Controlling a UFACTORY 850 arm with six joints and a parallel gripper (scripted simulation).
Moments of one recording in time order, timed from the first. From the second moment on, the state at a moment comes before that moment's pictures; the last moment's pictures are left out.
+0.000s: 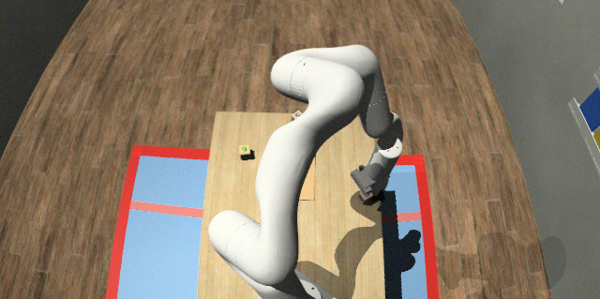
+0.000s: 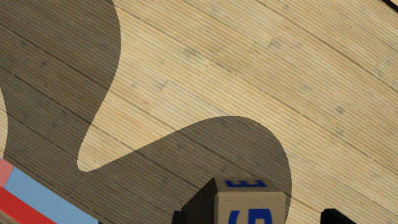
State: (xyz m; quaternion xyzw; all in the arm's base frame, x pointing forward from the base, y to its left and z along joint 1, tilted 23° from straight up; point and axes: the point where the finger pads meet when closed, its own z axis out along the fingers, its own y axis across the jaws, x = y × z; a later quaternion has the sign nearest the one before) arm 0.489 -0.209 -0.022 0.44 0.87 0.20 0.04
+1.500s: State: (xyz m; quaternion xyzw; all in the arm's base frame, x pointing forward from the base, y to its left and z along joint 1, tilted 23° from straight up) arm 0.494 -0.203 -0.040 0.44 0.87 0.20 0.04
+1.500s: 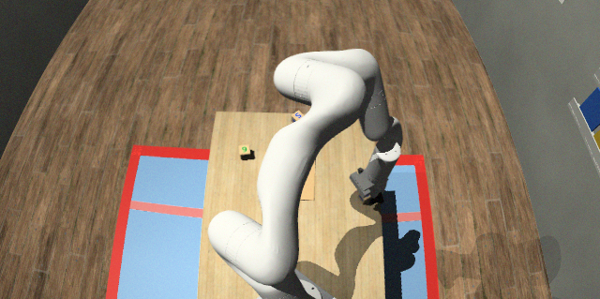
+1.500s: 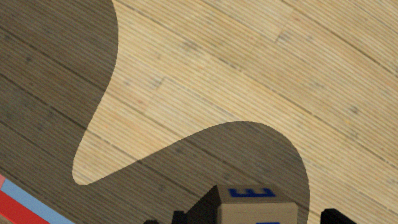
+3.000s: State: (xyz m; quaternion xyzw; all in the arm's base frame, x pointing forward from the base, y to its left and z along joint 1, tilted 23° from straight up) arm 0.501 -0.194 -0.066 0.44 0.87 0.20 0.04
